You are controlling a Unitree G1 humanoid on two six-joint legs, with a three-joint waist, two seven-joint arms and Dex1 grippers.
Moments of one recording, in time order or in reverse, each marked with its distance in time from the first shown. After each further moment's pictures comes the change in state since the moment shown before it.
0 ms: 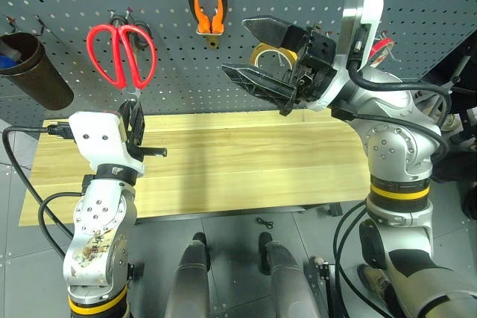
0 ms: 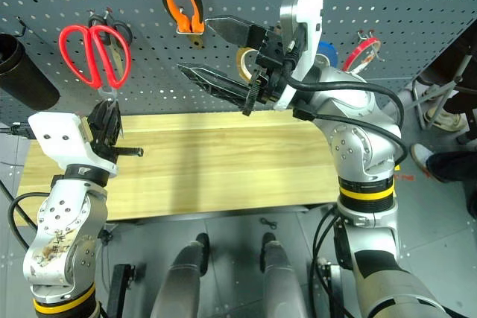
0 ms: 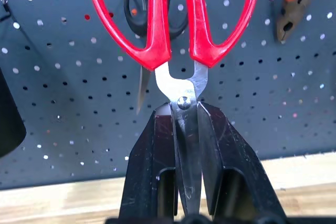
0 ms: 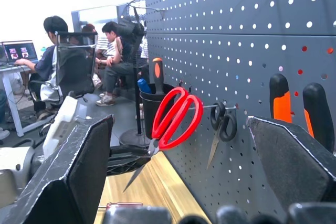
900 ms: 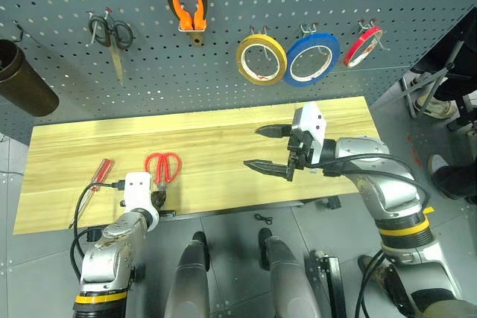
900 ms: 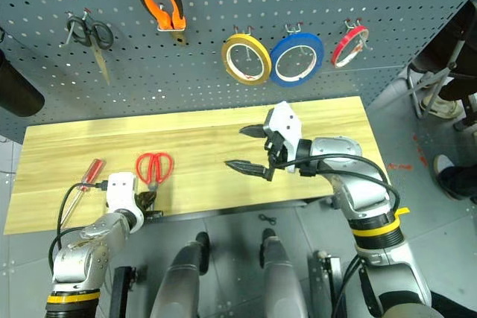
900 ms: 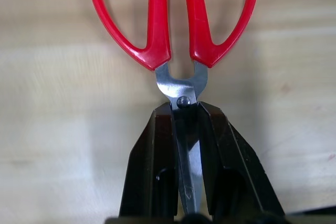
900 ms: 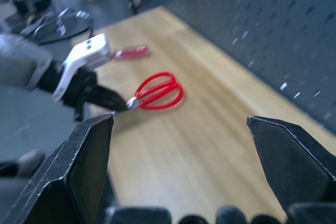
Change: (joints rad) left arm 0.149 0.059 -0.032 0.388 -0.142 0.184 -0.109; right arm 0.319 -0.117 0.147 0.009 -0.258 -0.062 0.103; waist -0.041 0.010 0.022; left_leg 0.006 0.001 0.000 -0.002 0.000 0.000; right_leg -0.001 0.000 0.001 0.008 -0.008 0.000
